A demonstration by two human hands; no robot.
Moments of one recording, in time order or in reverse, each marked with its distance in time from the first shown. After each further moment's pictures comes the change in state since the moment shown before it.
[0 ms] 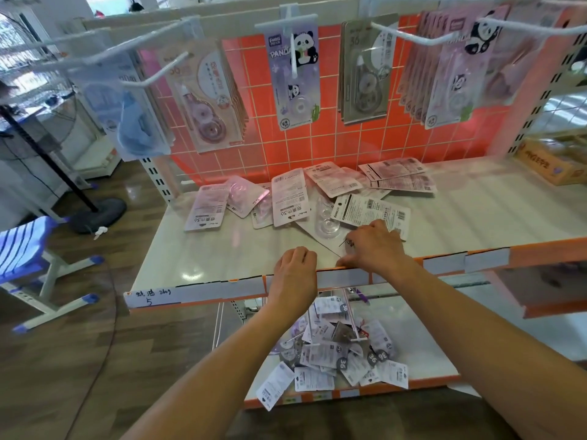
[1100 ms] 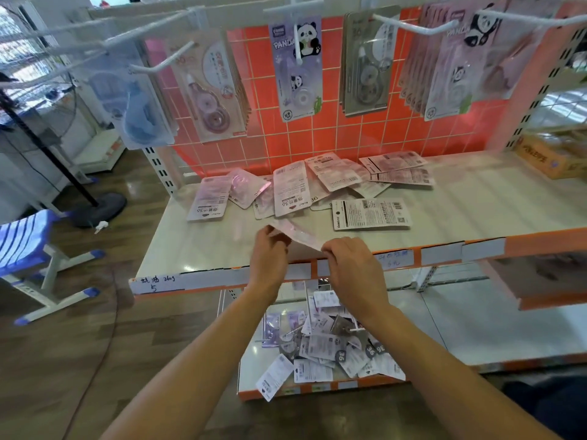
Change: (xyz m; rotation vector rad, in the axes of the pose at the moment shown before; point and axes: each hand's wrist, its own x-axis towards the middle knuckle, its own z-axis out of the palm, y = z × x) left_hand -0.001 -0.011 -0.045 -1.119 0.131 -0.692; right_hand -0.075 -0.050 0.036 0.430 0.716 -0.232
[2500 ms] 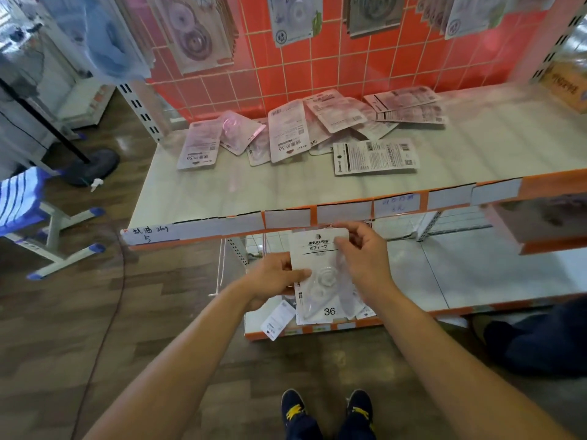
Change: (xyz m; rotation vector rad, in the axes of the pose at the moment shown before) left_hand -0.057 -0.060 -0.031 0.240 -0.615 -0.399; right_hand -0.054 0.001 0.009 0.961 -0.116 0.887
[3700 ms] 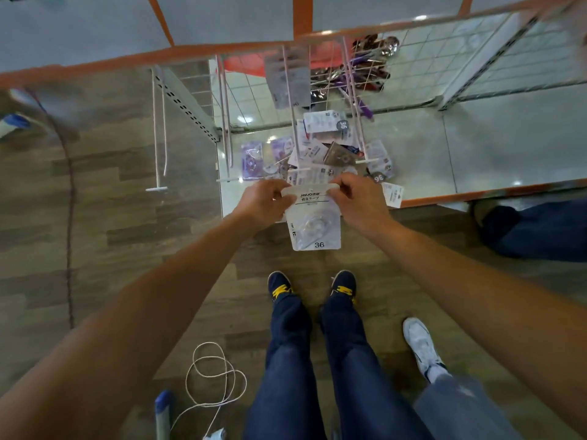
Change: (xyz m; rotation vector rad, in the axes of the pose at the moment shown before) left_hand 0.139 -0.165 0.026 0.333 0.163 -0.103; right_hand 0.062 0.216 -0.030 -0.832 -0.286 0.061
